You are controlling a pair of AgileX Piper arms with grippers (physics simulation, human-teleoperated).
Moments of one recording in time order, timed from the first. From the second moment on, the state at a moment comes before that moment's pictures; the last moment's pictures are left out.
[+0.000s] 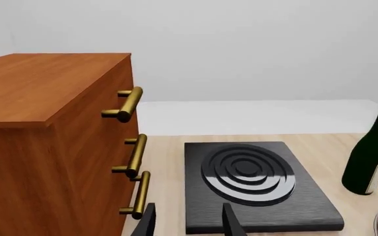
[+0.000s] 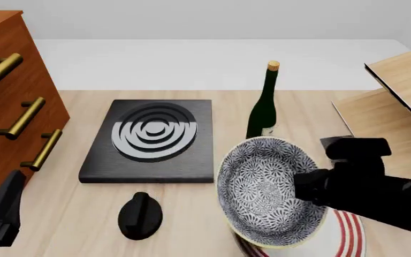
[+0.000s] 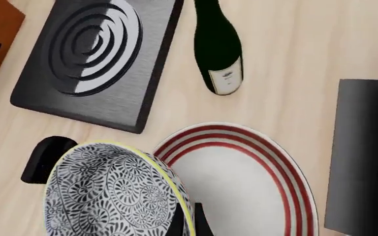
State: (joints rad) left arm -0.03 0.00 -0.01 0.00 0.00; right arm 0.49 0.98 -0.41 0.23 0.35
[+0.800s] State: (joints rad) left arm -0.03 0.00 -0.01 0.01 0.00; right arm 0.25 0.97 -0.26 0.14 0.36
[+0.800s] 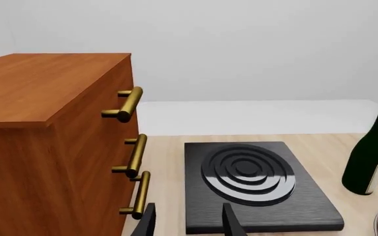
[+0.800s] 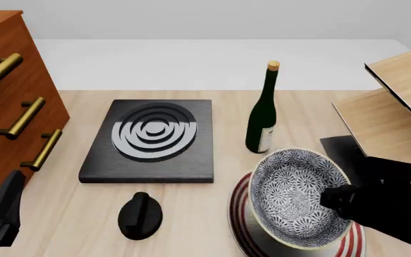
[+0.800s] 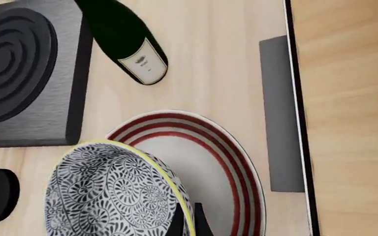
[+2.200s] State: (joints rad) left arm -0.03 0.00 -0.01 0.01 0.00; right arm 0.16 0.81 -0.38 0.35 0.30
